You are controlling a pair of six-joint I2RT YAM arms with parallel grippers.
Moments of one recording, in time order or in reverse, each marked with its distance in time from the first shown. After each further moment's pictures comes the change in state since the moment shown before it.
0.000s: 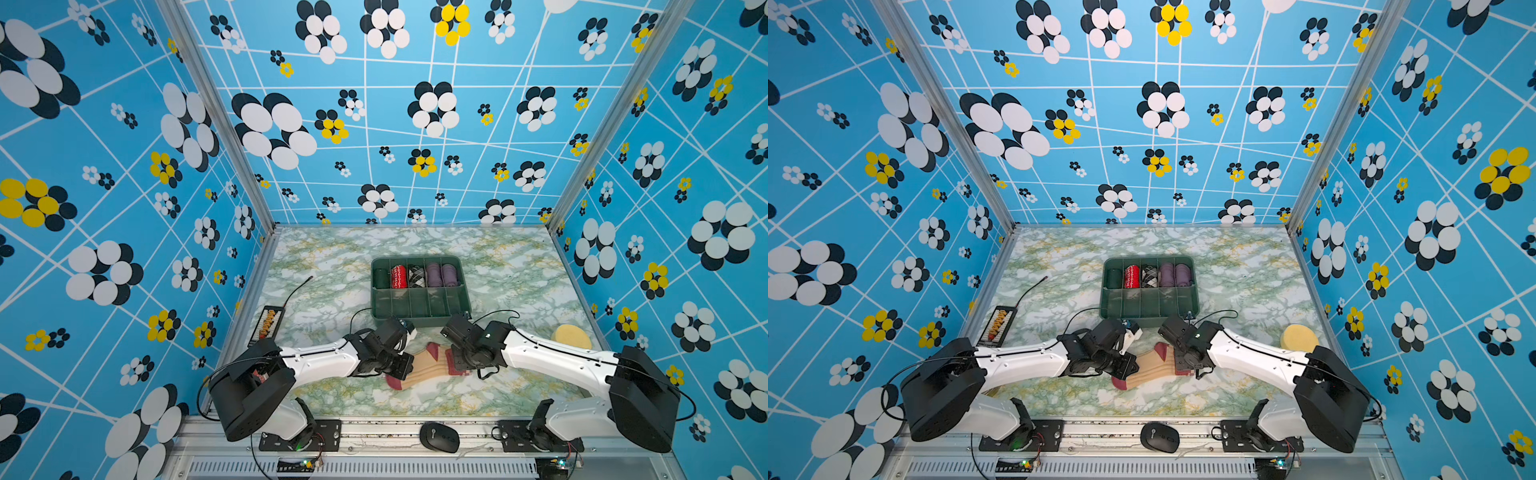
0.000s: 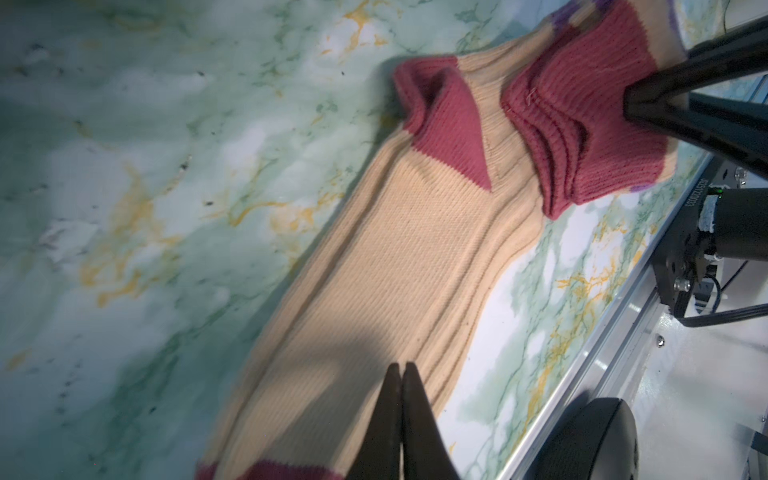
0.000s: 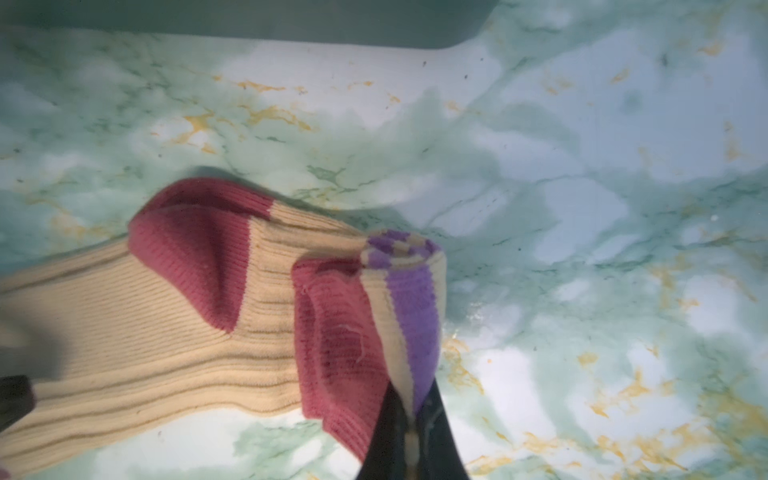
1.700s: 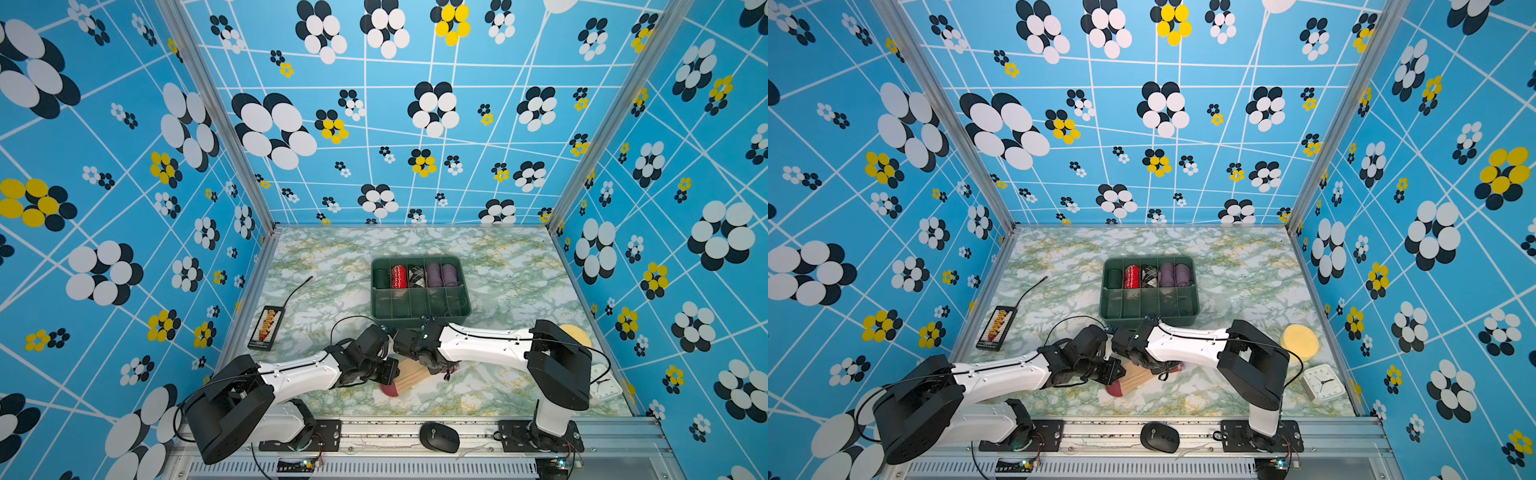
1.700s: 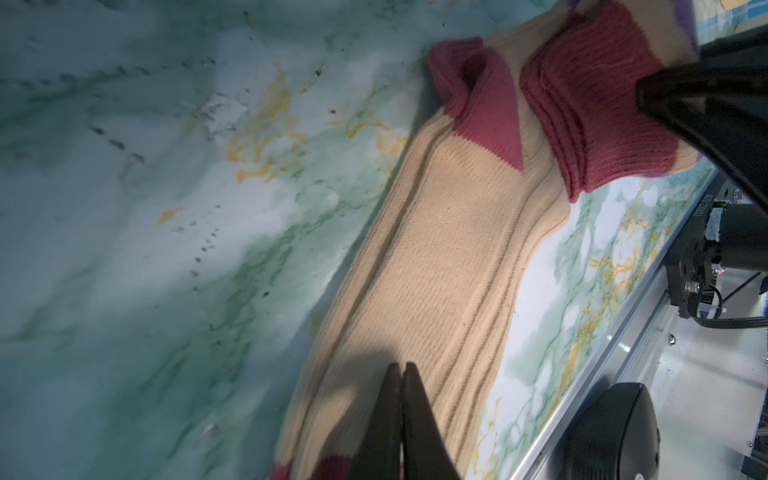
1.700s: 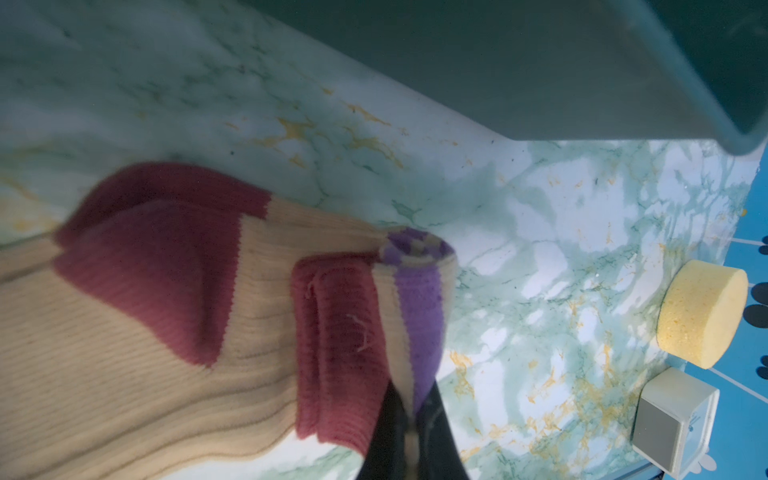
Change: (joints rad) left arm 0.060 -0.145 -0.181 0.068 0.002 -0.047; right arm 0.229 0.425 0.381 -0.277 0.253 0.016
